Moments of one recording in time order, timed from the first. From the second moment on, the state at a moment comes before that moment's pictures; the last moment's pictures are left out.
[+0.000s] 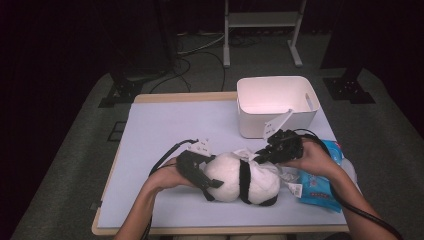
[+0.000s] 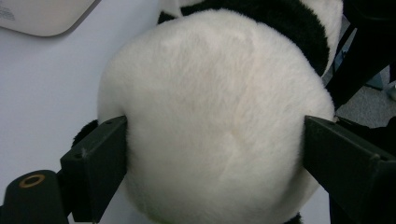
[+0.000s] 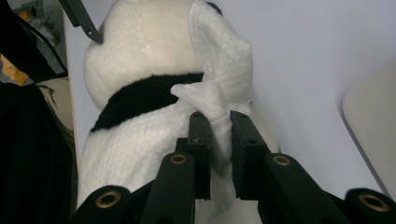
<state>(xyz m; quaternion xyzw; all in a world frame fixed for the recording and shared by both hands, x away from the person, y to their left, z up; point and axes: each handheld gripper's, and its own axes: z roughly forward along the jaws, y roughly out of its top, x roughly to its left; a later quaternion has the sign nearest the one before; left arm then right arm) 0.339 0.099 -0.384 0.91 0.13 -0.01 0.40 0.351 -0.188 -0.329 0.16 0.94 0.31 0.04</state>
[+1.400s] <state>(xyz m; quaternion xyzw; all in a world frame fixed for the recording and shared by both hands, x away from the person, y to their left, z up) 0.333 0.093 -0.380 0.91 0.11 0.01 0.39 0.362 -0.171 -0.331 0.15 0.94 0.31 0.00</state>
